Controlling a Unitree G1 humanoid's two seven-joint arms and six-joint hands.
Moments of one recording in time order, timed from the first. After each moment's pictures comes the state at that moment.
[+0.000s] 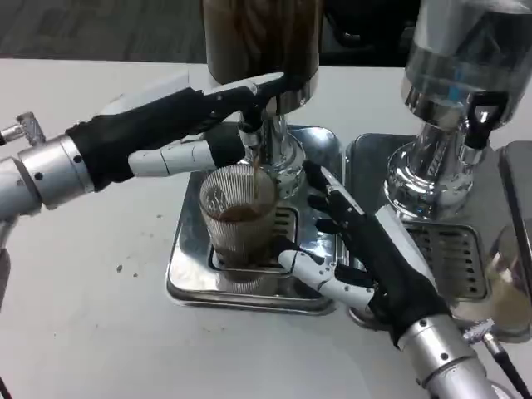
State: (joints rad) left arm -0.62 0.58 -0.09 0.66 -0.14 -0.65 -0.92; right arm 0.09 -0.09 0.25 -0.12 -0.28 -0.02 0.09
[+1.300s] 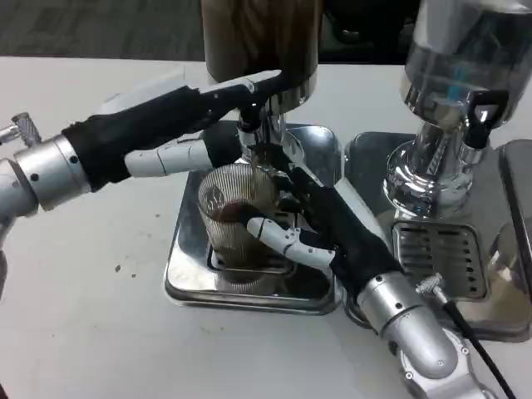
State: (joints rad) left arm -0.61 0.59 -0.08 0.63 -0.15 -0.63 -0.91; right arm -0.19 -0.03 0.25 0.25 -0.21 -0.12 0.09
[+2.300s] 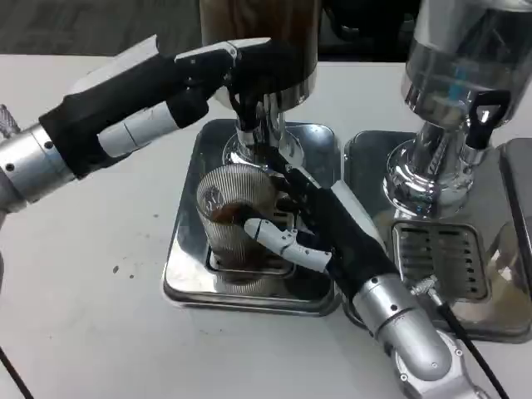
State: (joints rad) left arm -0.58 0.54 0.04 0.54 -0.30 -0.53 -0.99; right arm -0.20 -0.02 0.25 0.30 -0.21 -0.16 0.07
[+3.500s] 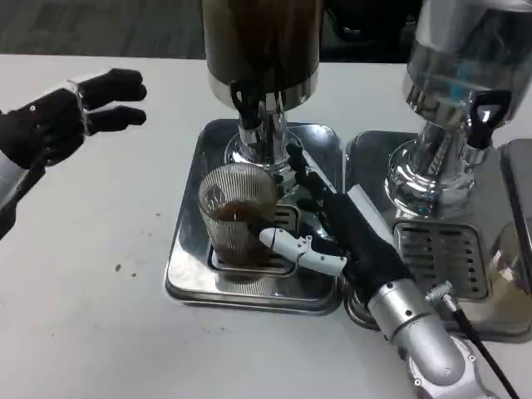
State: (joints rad) left arm -0.17 0.58 0.33 0.32 -0.40 -0.46 -0.90; right arm -0.20 -0.04 0.22 0.39 -0.21 -0.25 0.05
